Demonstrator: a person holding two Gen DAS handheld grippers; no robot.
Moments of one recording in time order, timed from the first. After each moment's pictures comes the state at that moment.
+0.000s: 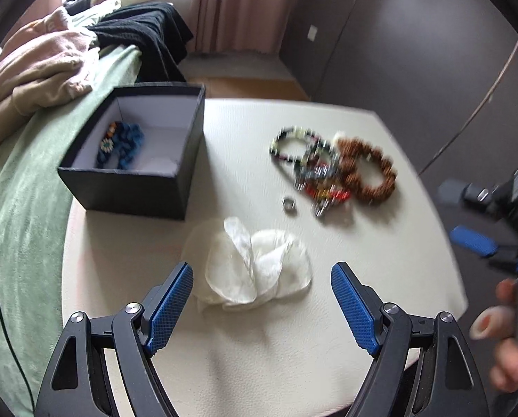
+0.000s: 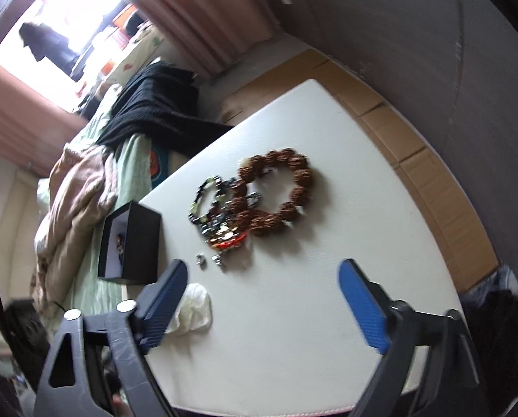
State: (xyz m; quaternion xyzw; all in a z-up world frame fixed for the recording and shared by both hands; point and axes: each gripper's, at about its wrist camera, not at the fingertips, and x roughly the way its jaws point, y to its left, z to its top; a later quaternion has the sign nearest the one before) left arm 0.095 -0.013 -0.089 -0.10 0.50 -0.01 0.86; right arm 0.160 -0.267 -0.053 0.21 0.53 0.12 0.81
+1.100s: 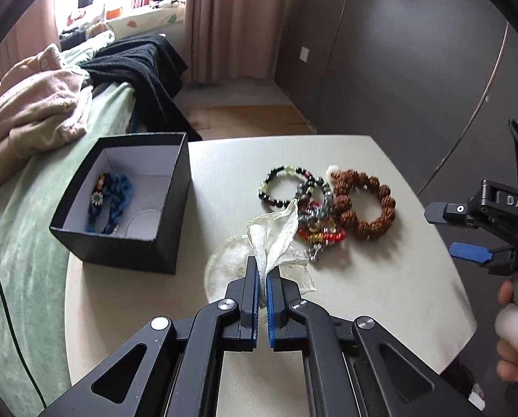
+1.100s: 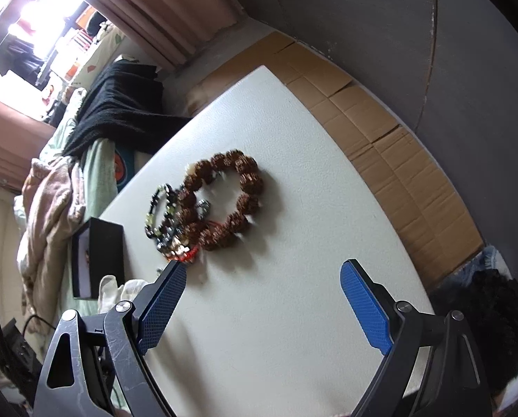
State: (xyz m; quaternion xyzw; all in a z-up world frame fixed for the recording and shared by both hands) left arm 0.118 -0.024 -0.071 -0.08 0.44 0.00 0.90; right arm 0.190 -0.286 -0.071 0.21 0.56 0.09 0.79
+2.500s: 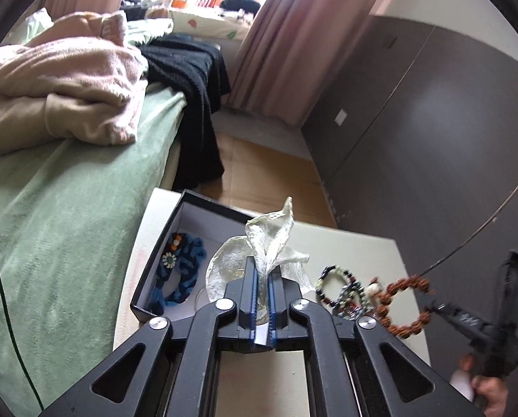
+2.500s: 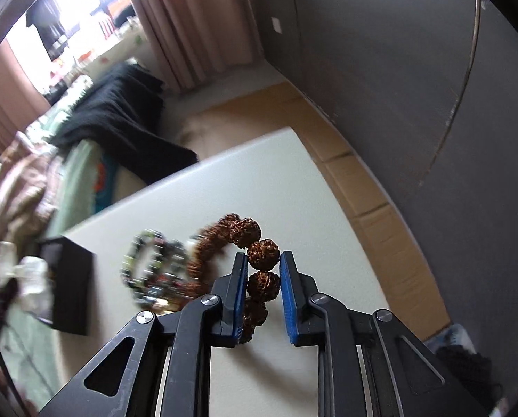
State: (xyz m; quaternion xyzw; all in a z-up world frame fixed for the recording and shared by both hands) left arm 0.140 0.091 -0.046 -0.23 0.37 0.04 0.90; right arm 0.216 -0.245 -0.040 0.10 0.47 0.08 0.87
